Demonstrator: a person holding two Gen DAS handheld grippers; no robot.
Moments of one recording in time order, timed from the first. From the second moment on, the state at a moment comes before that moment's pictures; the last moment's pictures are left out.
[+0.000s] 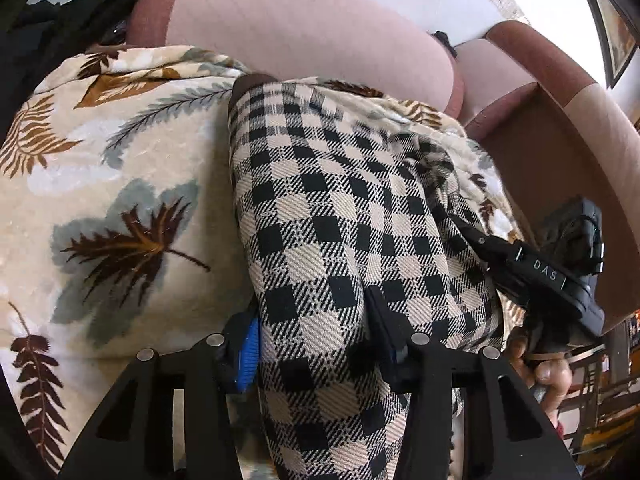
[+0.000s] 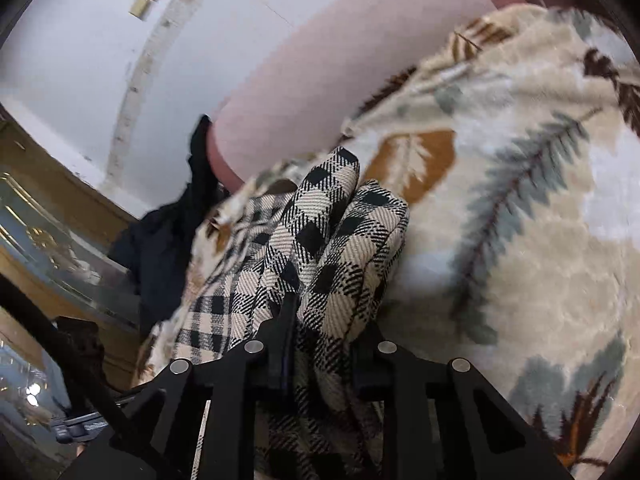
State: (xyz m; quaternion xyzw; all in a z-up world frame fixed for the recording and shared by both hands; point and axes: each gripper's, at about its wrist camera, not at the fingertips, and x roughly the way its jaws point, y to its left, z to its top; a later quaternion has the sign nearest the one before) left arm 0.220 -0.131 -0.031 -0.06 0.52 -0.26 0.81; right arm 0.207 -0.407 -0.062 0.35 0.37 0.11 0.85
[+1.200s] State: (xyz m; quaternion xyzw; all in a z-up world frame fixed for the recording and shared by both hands) left arm 0.059 -0.063 -0.046 -0.01 0.47 -0.13 0.88; right arm 0.133 -0.352 -0.023 0.24 0.37 0.08 0.89
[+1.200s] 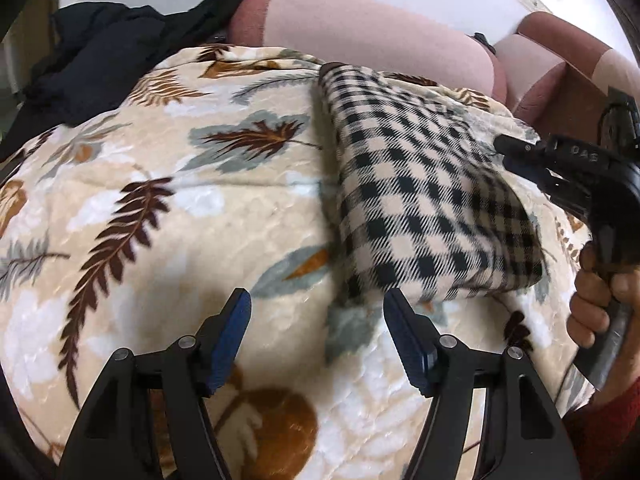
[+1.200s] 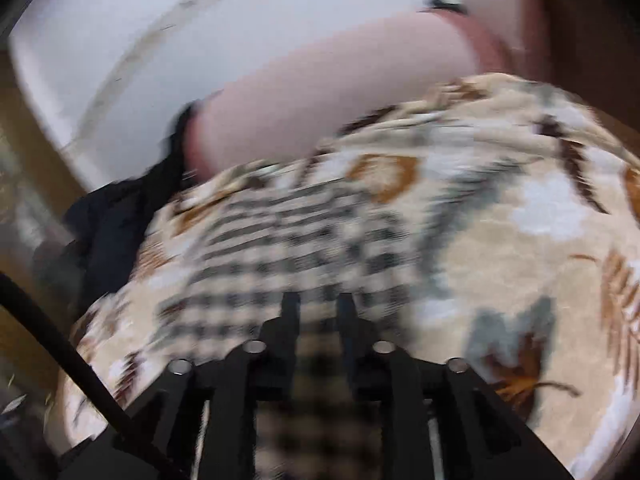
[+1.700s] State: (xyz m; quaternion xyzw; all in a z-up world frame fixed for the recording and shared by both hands) left arm 0.024 -0.046 -0.066 0.01 0.47 -0.09 0.88; right arm 0.068 -0.333 -0.006 0.17 0.37 0.05 0.91
